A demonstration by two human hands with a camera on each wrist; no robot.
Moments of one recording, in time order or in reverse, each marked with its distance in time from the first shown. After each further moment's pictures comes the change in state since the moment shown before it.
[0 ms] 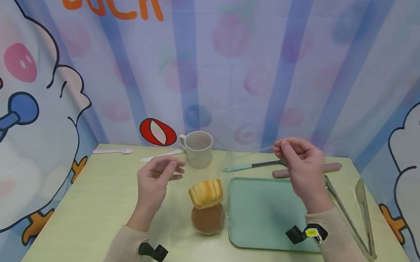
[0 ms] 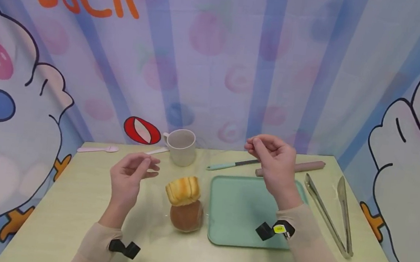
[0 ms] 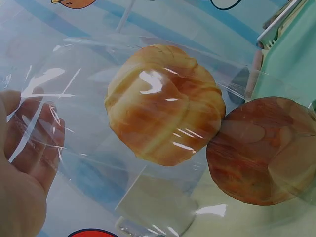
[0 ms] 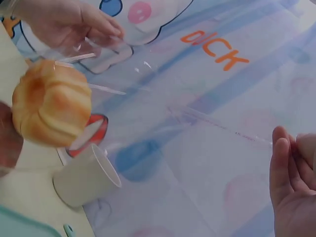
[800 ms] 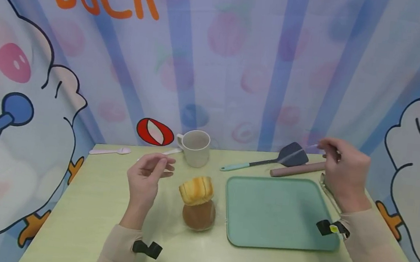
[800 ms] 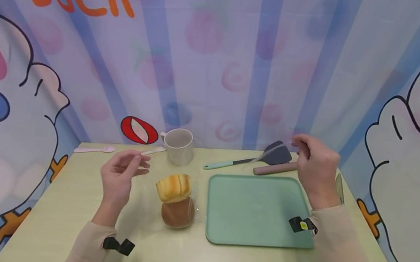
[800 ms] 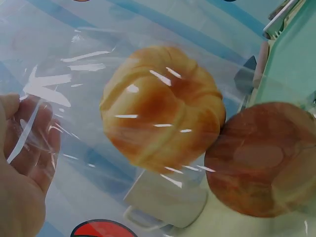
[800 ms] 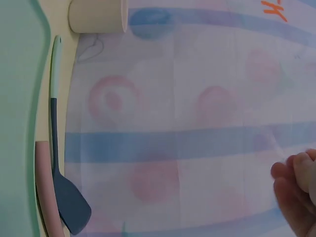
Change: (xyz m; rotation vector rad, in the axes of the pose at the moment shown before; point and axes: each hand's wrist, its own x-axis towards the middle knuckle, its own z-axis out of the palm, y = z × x) left_hand 0.005 -0.002 -0.012 0.049 0.076 -0.011; right_hand 0.001 -0.027 -0.076 -1.271 0.182 -0.688
